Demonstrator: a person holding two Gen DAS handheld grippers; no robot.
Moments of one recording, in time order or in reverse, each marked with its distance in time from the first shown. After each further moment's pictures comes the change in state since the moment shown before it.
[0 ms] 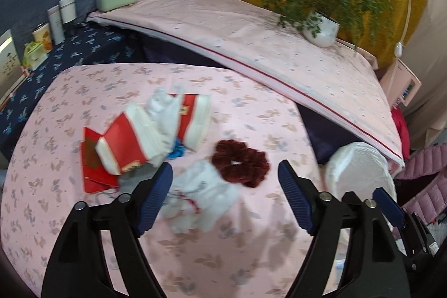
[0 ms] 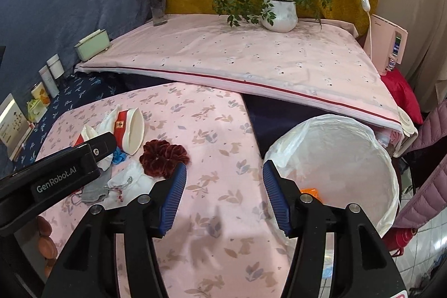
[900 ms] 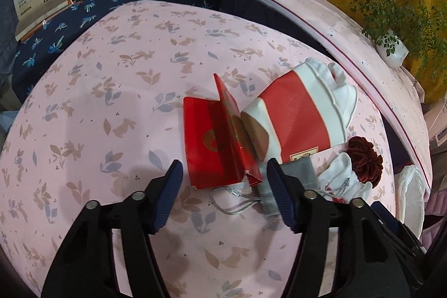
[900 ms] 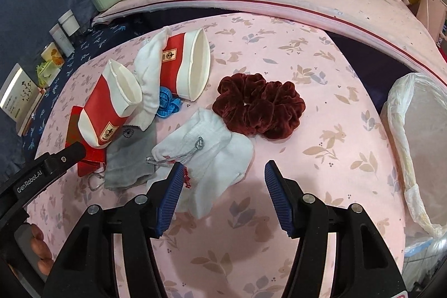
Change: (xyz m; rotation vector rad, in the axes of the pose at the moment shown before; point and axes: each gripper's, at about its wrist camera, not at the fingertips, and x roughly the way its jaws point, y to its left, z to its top) left arm 0.050 0.169 -0.031 -0.241 0.119 0.090; right arm 0.098 0.103 -0.036 -0.022 0.248 0.110
